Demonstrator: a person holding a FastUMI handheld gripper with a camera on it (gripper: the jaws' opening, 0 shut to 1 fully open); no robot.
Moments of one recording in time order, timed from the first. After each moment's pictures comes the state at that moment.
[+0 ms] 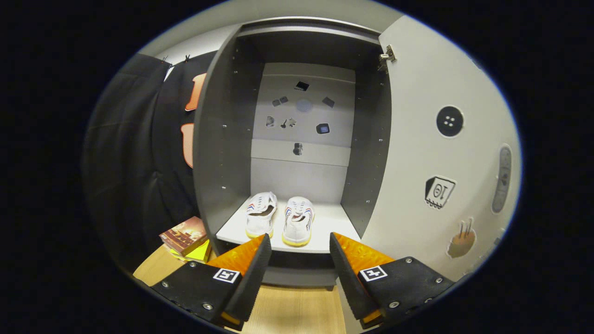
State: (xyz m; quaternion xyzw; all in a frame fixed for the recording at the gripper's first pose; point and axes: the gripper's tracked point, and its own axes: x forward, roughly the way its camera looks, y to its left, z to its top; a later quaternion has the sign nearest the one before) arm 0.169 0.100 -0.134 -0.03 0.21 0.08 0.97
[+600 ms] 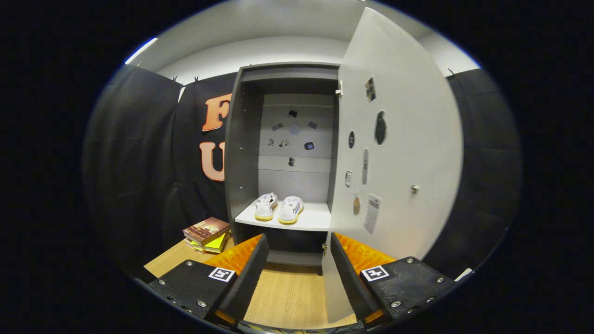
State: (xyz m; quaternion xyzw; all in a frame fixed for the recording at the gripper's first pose) arm 0.010 -0.008 -0.069 0.00 0.18 0.08 0.98
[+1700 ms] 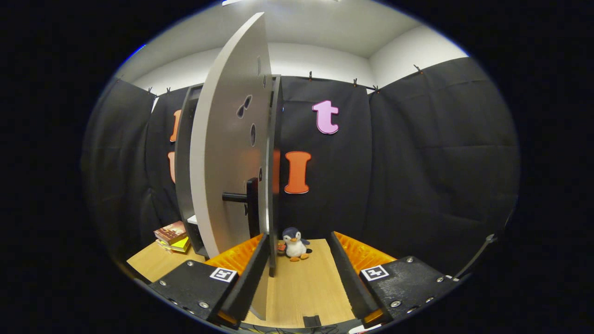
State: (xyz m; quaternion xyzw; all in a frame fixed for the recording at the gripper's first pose) arm 0.031 -0.177 -0.057 0.00 0.15 0.04 0.99
